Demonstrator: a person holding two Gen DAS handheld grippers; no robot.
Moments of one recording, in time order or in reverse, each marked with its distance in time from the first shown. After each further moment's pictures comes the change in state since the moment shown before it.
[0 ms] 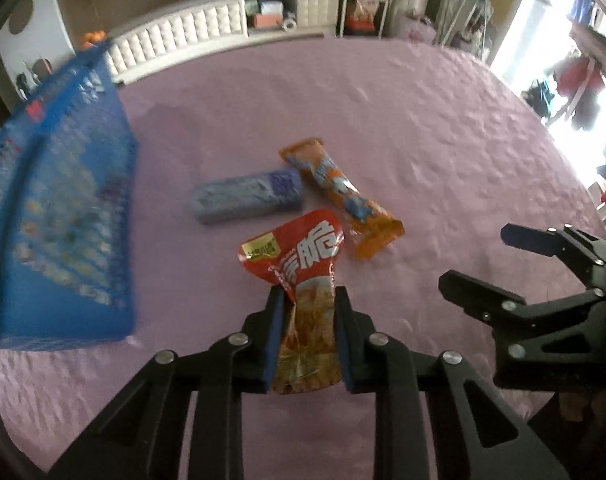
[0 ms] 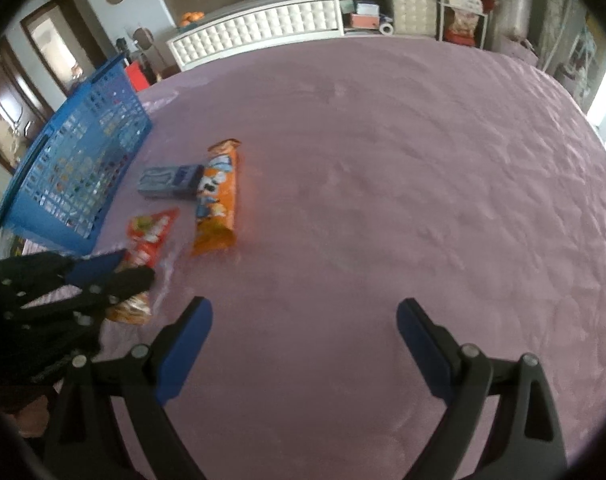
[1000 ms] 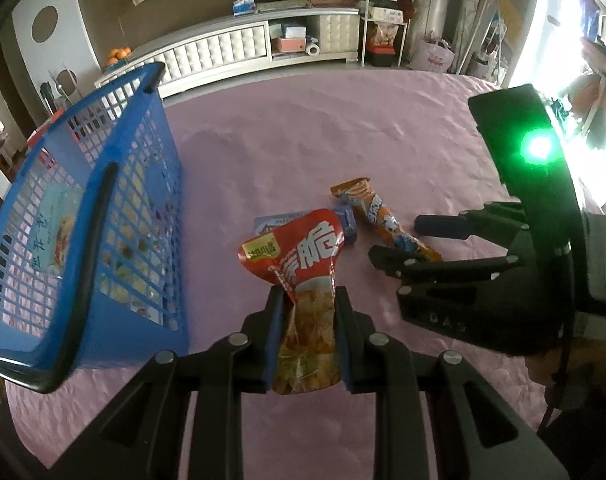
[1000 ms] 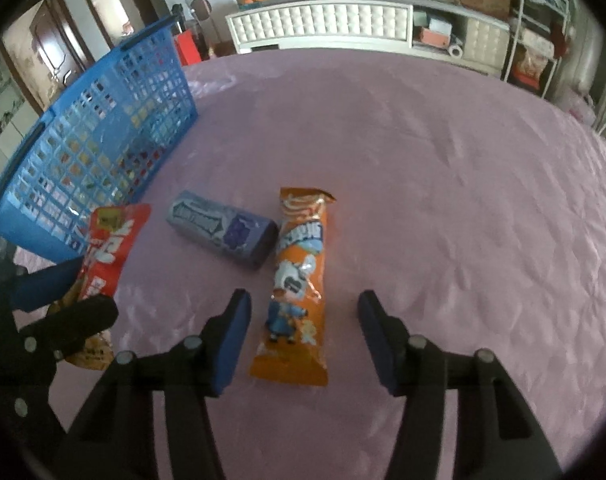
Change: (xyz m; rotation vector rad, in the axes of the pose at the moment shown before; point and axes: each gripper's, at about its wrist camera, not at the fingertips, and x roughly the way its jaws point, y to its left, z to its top) left arm -0.014 0.026 0.009 -0.016 -0.061 0.068; right arm 0.059 0.057 0.049 -0.221 0.003 0.044
